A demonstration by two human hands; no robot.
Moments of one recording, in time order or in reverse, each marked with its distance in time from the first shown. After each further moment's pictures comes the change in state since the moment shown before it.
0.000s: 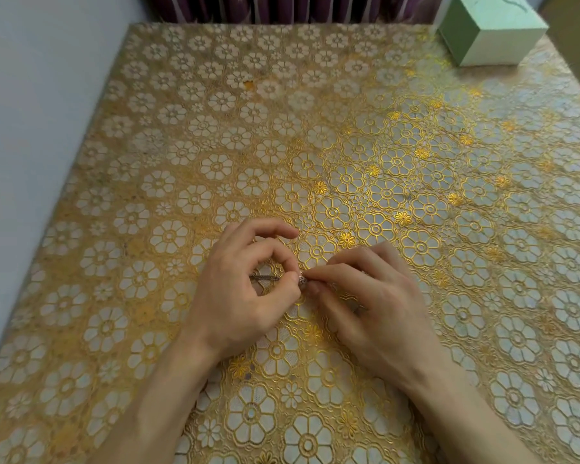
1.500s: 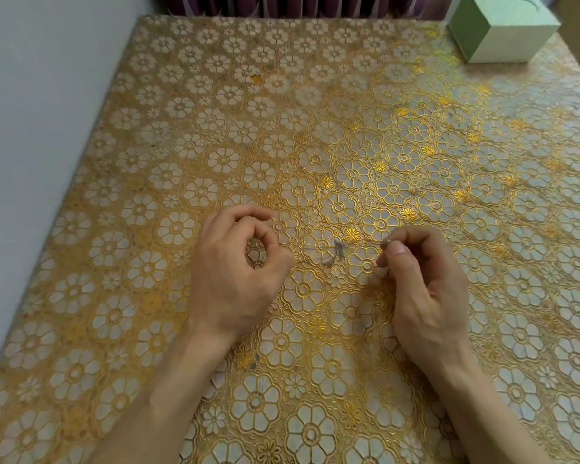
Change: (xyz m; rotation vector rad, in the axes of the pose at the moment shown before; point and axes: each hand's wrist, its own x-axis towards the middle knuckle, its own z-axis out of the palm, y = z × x) left_hand 0.001 -0.006 0.002 0.116 0.228 -0.122; right_hand 0.005 -0.002 -0.015 0.575 0.268 0.413
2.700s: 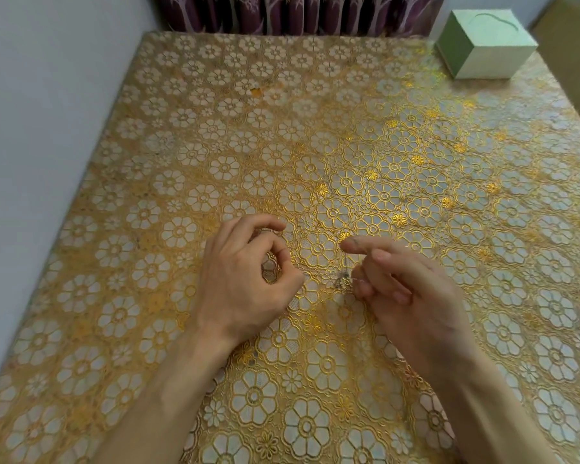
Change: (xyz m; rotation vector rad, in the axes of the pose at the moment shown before) left_hand -0.003 -0.001 0.003 0.141 -0.112 0.162; right_hand 0.004 -0.022 -0.008 0.641 -0.283 0.467
